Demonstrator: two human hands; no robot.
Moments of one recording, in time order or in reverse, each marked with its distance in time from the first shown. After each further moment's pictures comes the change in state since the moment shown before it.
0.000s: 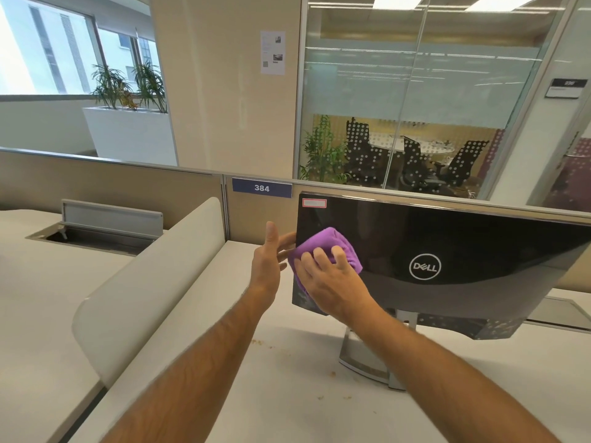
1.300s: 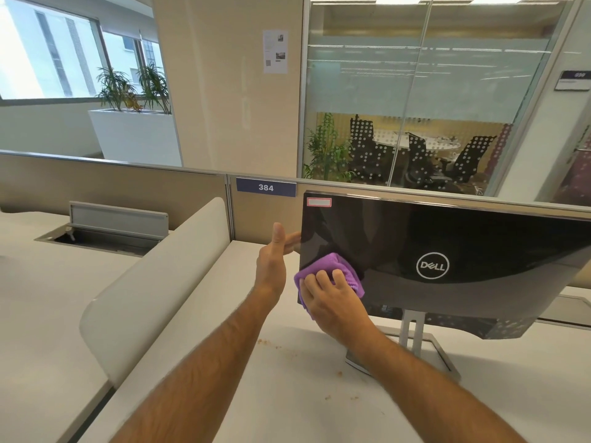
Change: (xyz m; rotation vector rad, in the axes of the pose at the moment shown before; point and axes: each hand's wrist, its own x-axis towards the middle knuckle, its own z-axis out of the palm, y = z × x) left_hand -0.001 0.001 0.002 0.105 0.048 0.045; right_hand -0.017 -0.034 0.008 0.056 -0.212 0.011
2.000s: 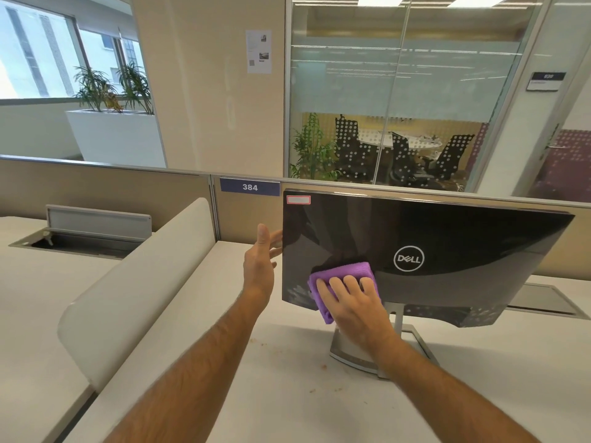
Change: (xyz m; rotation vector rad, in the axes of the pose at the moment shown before) left_hand -0.009 -0.002 0.013 -0.087 0.045 -0.023; right_hand -0.063 0.029 0.011 0.136 -0.019 0.179
